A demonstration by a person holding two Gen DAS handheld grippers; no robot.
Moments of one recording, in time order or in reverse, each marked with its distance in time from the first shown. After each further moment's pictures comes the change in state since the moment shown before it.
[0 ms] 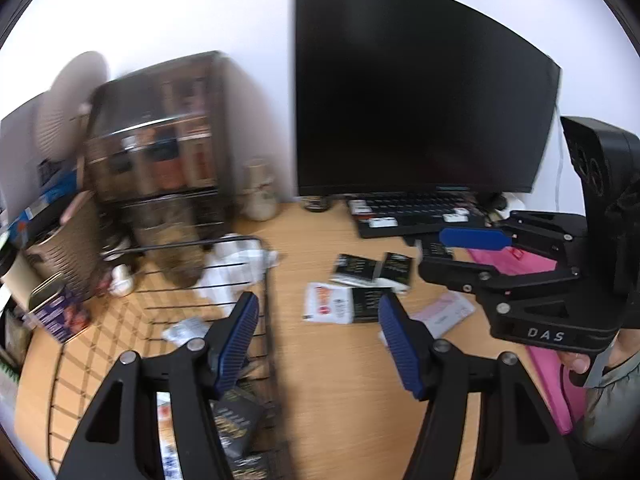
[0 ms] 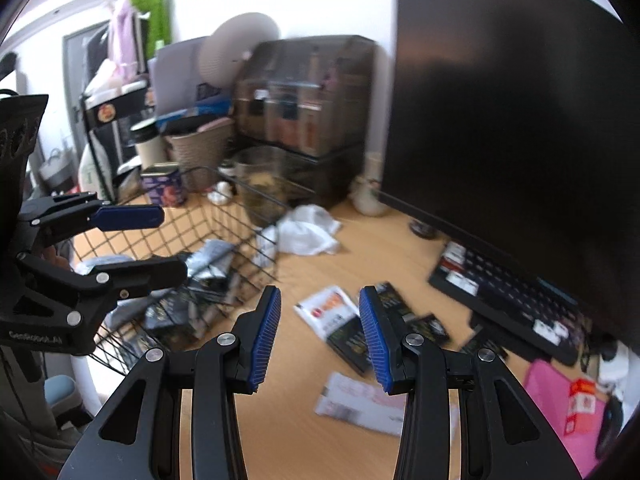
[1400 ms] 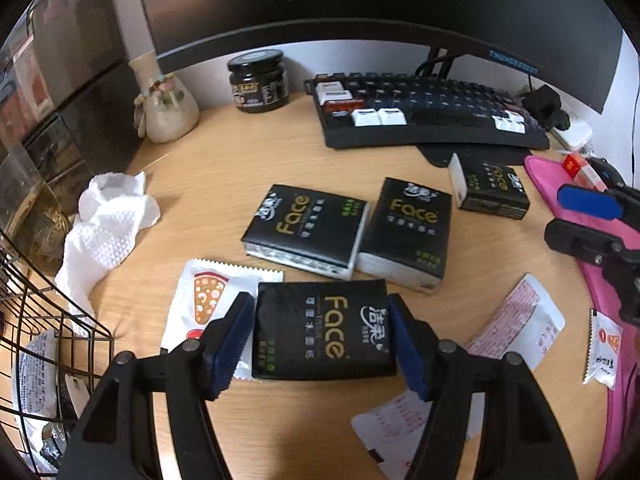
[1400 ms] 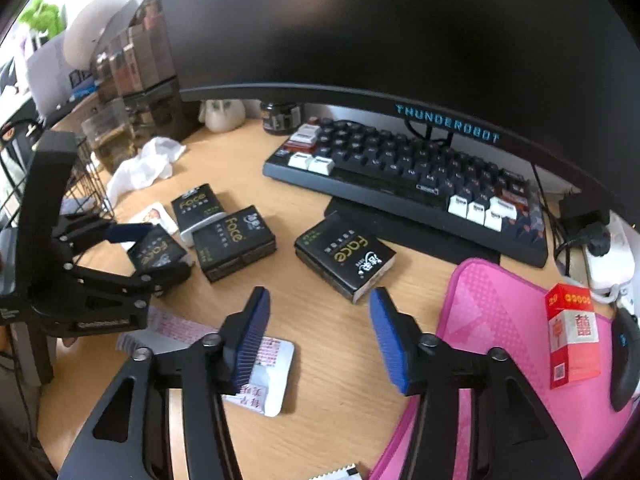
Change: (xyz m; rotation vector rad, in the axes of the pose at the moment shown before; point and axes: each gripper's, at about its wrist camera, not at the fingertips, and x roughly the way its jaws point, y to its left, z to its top) left arm 0.213 -0.054 -0.013 0.023 0.312 0.044; right arm 0.070 -0.171 -0.091 0.235 0.183 -0.121
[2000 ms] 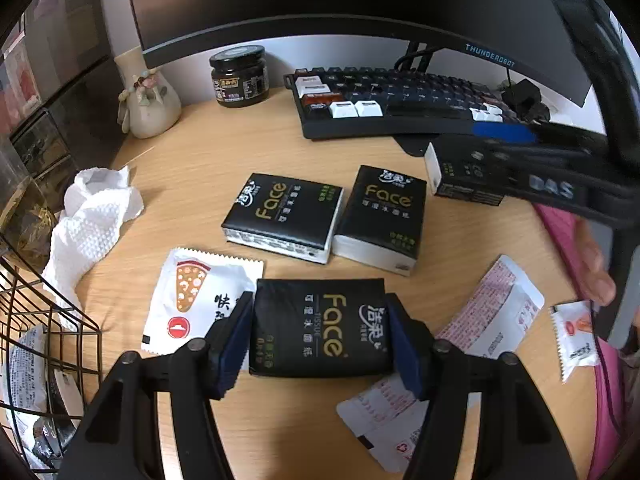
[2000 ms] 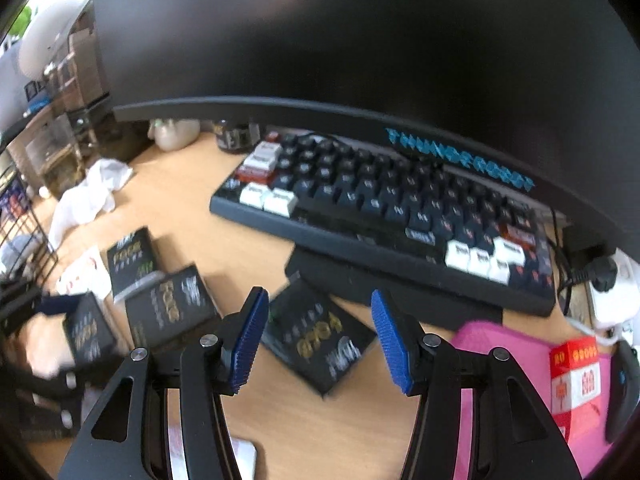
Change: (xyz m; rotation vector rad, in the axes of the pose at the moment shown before) left arm -0.001 -0.007 -0.011 0.024 0.013 -0.067; right arm 0.055 0.001 0.049 0.000 -0.019 -0.113
